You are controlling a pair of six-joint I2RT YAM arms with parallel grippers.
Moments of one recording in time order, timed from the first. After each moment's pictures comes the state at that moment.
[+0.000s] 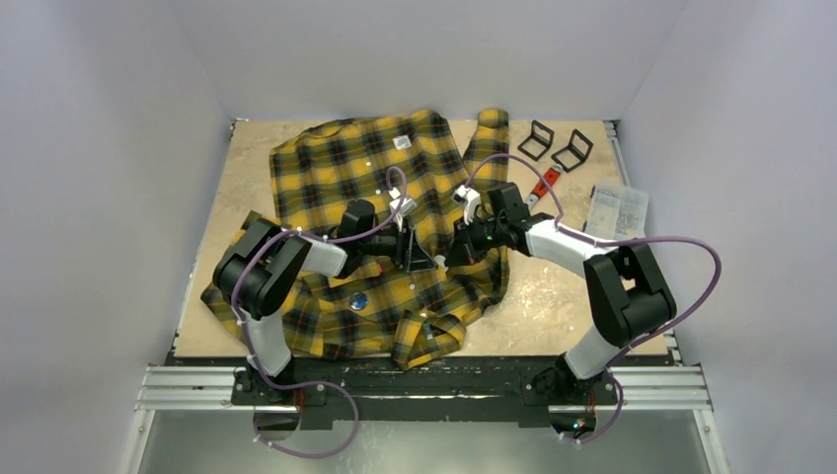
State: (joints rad) left arm -0.50 1.85 0.74 0.70 0.88 -0.42; right arm 0.42 1.62 0.91 -0.19 -0.72 0.01
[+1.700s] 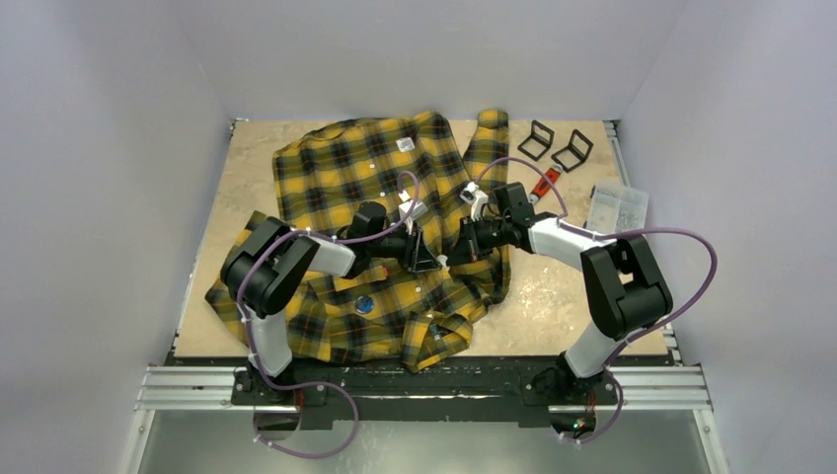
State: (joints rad) left arm -0.56 1.88 0.78 0.65 0.79 -0.36; right arm 0.37 1.66 0.91 -0.17 -0.81 0.17
